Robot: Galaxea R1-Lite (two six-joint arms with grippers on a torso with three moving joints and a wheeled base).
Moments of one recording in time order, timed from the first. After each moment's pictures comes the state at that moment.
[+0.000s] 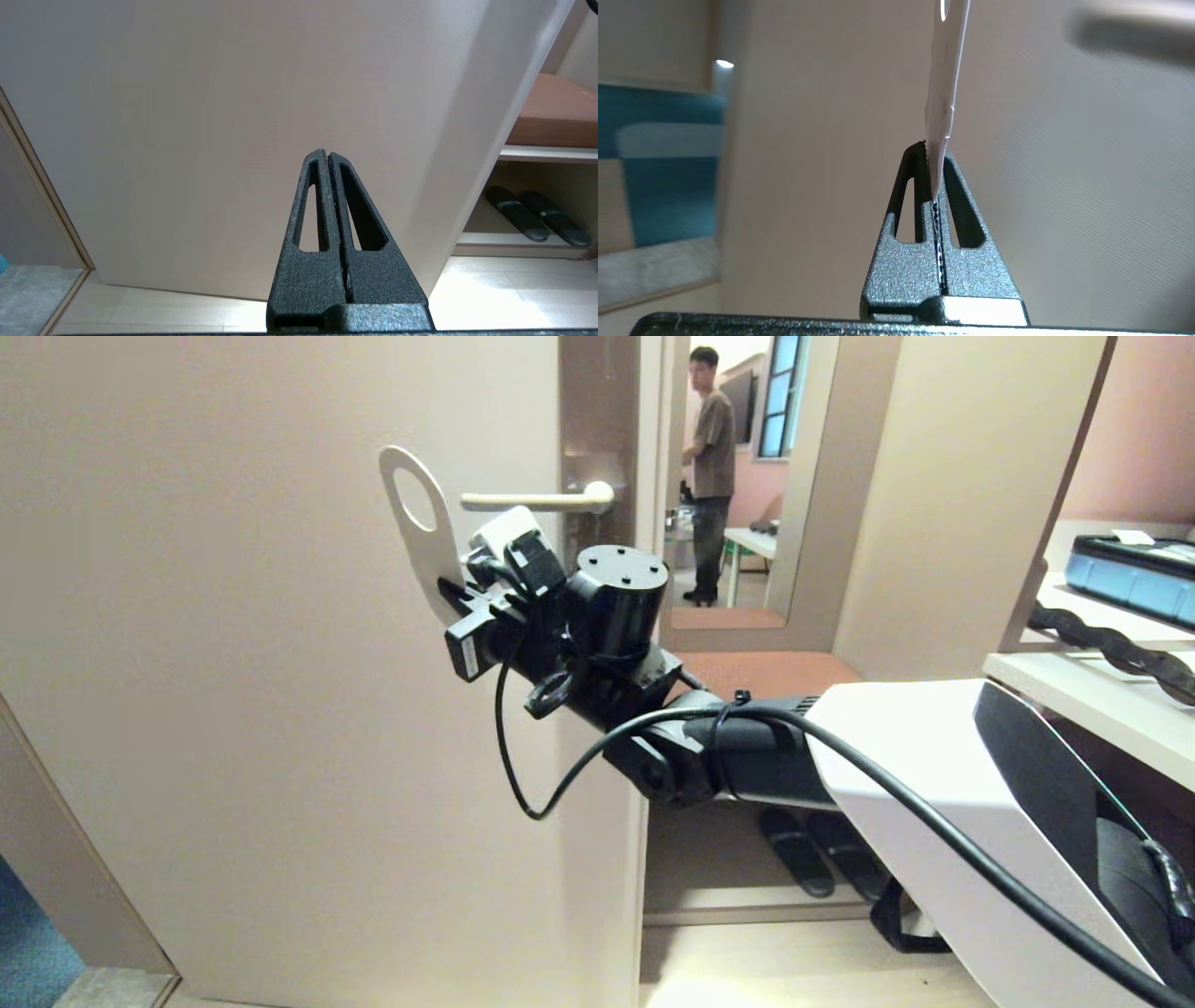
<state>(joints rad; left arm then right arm) 0.00 0.00 0.00 -0.01 0.03 -0.08 0.81 2.44 -1.97 -0.73 0.10 -0.19</state>
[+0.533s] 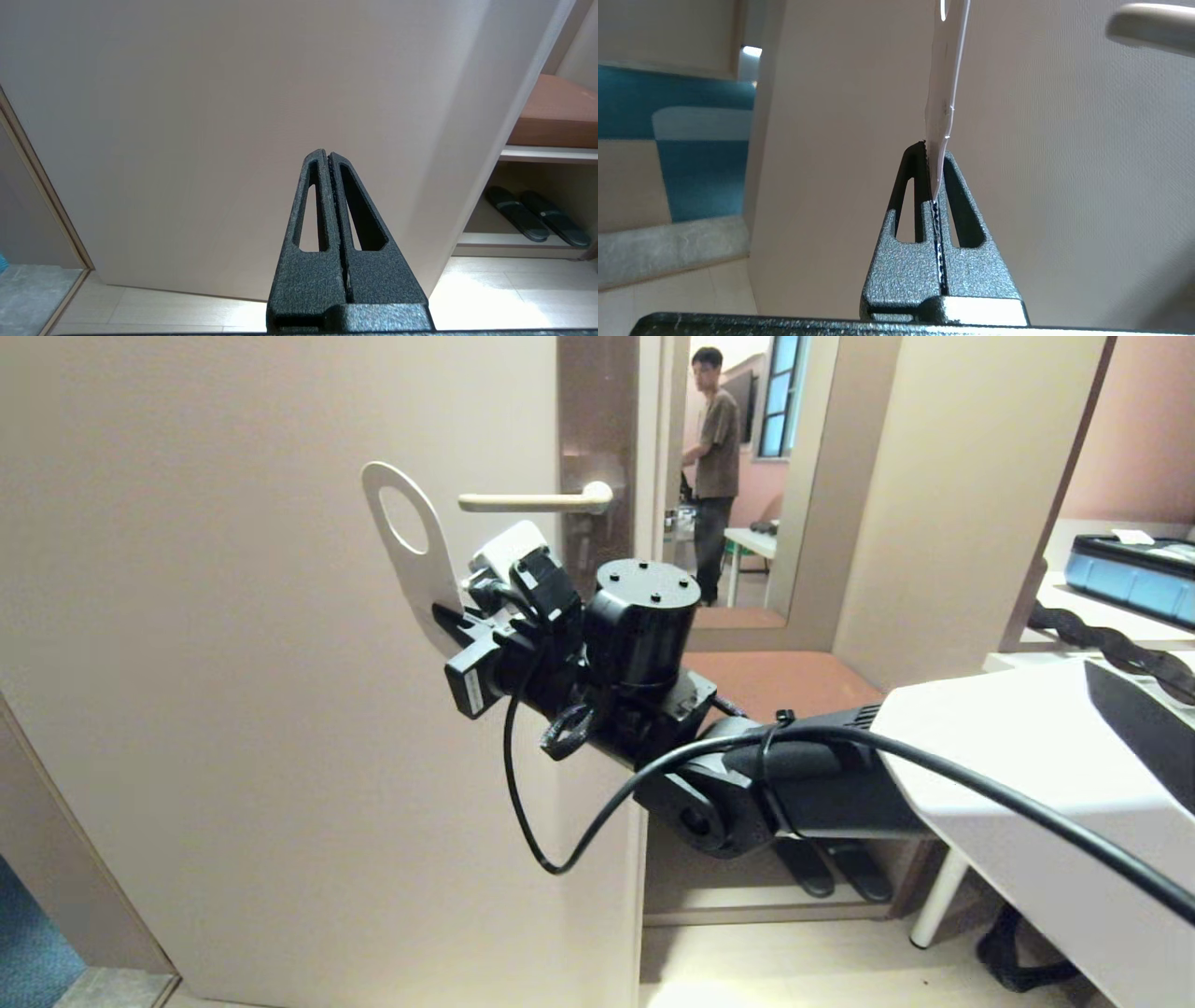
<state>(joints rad) 0.00 0.00 0.00 -0.01 0.03 -0.08 0.85 2.27 -1.63 -0.83 0.10 -0.19</state>
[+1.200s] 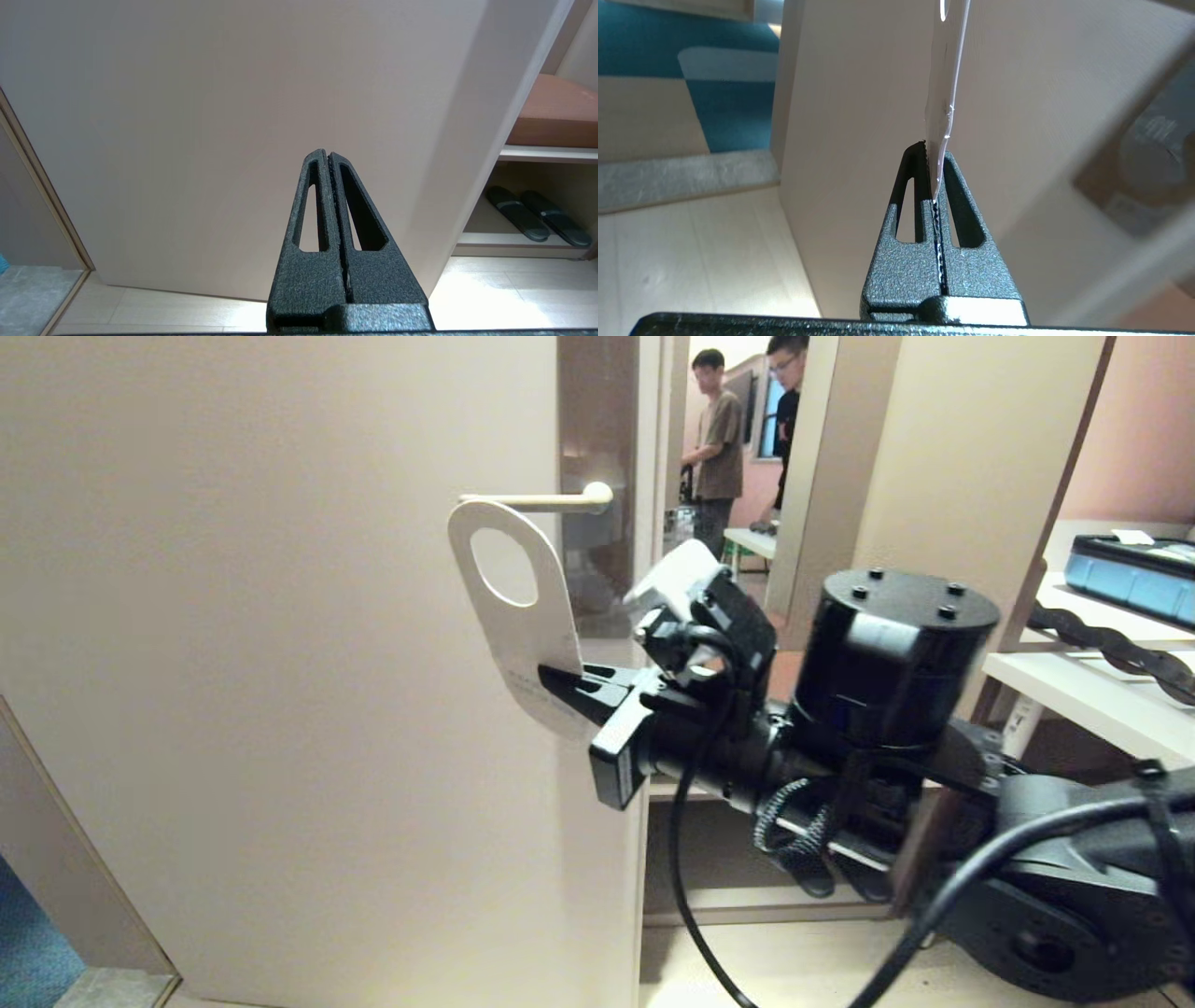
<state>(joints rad) 0.00 0.00 0.00 -0.01 0.03 -0.08 0.85 1.81 -1.00 -0.84 0.10 -0.20</state>
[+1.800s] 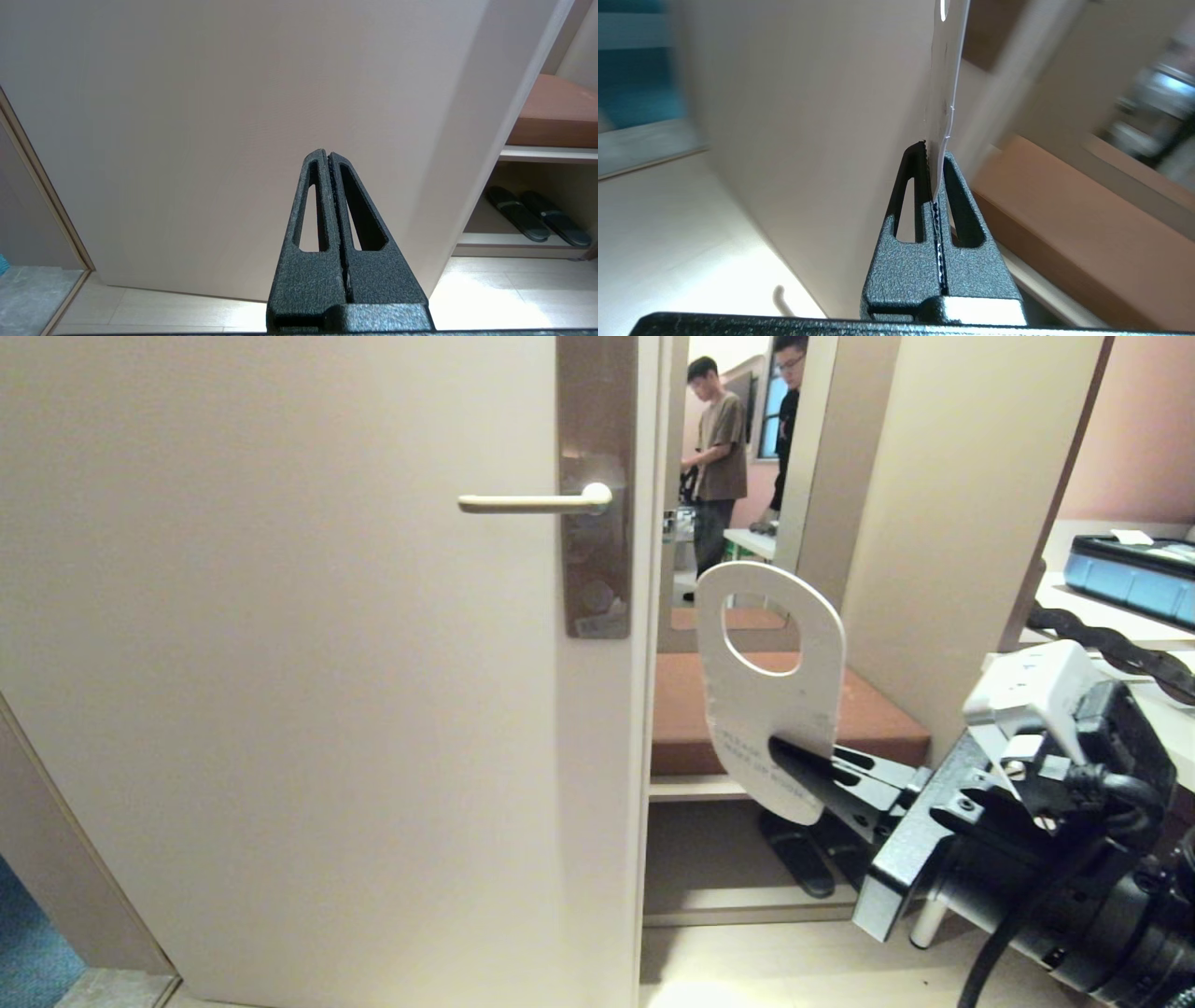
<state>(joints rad) 0.00 0.00 0.00 -0.01 0.03 -0.08 0.85 1.38 -0.50 -0.84 -0.21 -0.19</state>
